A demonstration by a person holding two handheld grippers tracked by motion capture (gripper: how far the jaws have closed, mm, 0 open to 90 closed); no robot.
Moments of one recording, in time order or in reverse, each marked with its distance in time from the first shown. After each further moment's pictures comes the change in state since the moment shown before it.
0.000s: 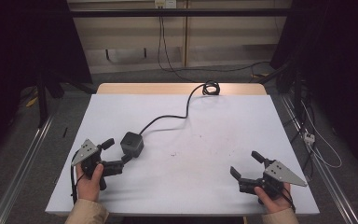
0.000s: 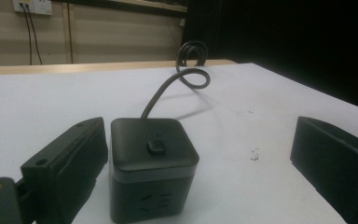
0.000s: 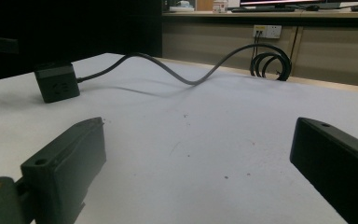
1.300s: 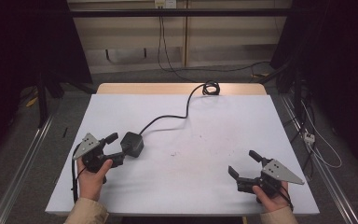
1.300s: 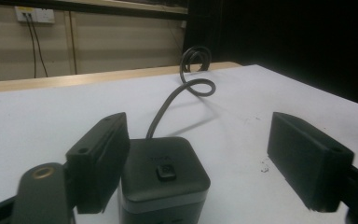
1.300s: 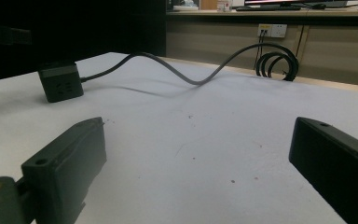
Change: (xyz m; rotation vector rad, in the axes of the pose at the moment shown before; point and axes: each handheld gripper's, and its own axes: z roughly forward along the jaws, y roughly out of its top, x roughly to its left) left arm 0.003 0.014 0.010 0.006 0.002 0.039; right arm 0.001 0.000 0.005 0.004 0.013 0.001
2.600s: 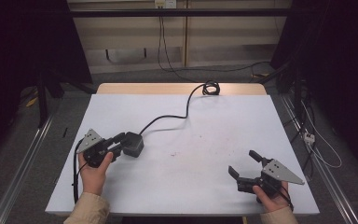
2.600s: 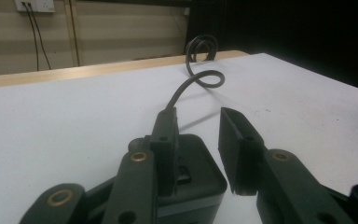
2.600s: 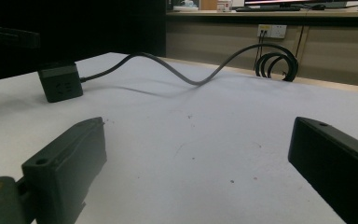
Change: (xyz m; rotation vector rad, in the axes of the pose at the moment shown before) left arm 0.009 0.003 0.009 0.049 0.020 0.014; right arm 0.000 0.000 0.000 -0.001 0.001 -0.001
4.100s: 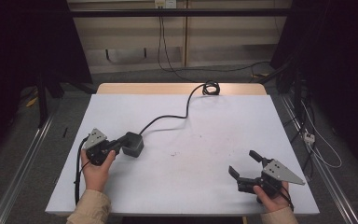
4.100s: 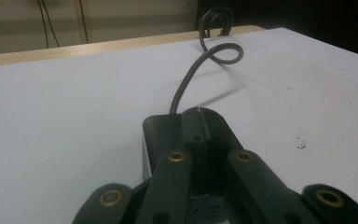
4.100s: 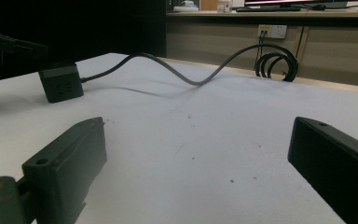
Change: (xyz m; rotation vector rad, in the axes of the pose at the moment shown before) left arm 0.005 -0.005 0.011 0.094 0.038 0.016; right arm -0.001 0.000 -0.001 -0.002 0.003 -0.002
